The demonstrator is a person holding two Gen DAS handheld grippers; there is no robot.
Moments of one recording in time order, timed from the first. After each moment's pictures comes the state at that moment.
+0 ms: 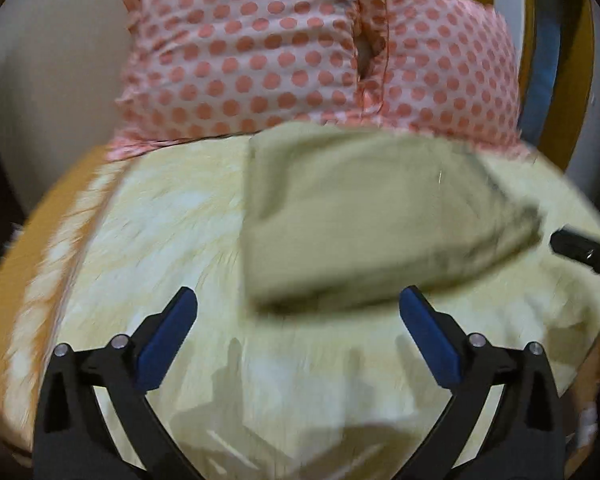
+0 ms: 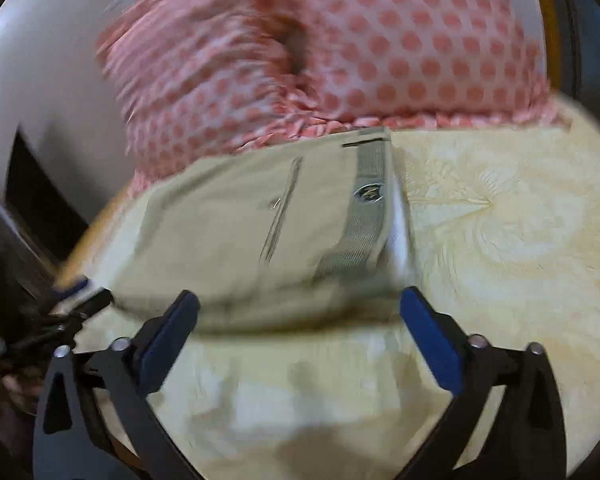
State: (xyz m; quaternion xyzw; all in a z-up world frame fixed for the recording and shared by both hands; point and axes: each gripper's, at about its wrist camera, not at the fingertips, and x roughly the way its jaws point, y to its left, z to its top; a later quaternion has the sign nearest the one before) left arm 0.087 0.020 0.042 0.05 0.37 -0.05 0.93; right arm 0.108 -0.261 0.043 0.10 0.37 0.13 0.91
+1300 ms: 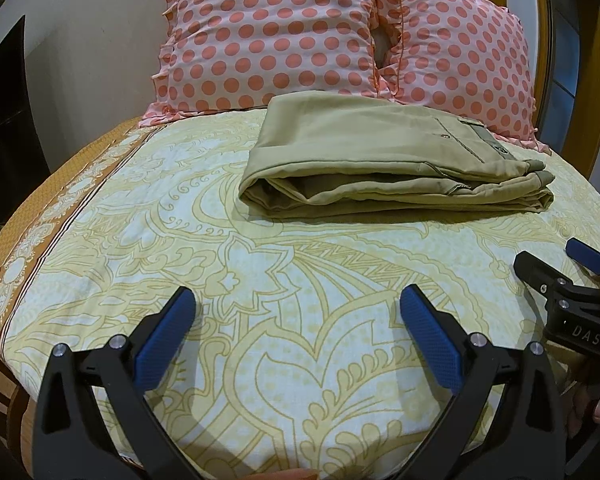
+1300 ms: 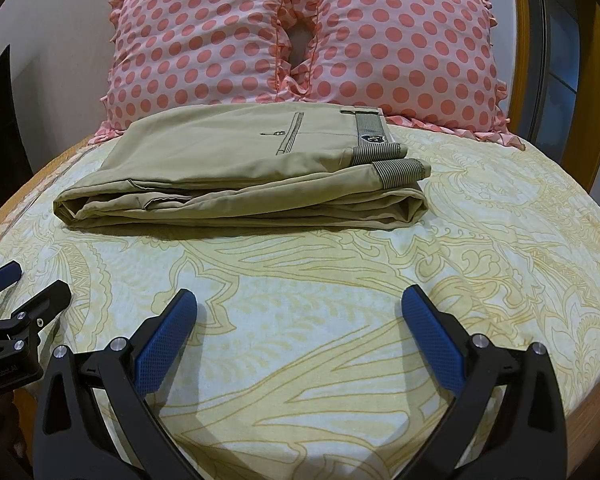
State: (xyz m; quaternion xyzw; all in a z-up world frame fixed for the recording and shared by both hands) left arm 0.049 0.006 0.004 0.01 0.35 -0.01 0.94; right arm 0.062 -0.213 -0.003 0.01 0.34 0.03 0.94
